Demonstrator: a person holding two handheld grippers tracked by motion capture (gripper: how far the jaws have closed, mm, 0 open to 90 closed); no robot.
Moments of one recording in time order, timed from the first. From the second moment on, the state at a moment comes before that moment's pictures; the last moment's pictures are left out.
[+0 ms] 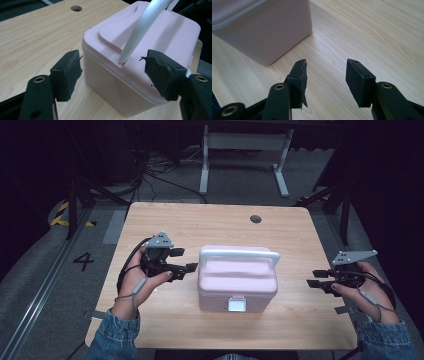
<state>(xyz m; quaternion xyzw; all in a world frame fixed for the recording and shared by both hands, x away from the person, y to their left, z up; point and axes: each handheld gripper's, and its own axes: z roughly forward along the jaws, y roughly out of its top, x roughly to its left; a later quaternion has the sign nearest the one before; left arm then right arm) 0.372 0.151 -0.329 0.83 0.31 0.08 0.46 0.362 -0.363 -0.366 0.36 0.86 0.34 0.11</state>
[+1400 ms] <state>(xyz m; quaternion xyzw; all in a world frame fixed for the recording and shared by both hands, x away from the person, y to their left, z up) 0.377 0.109 -0.336 0.81 0.27 0.12 0.51 0.358 -0.363 -0.370 0.36 0.86 0.35 0.10</state>
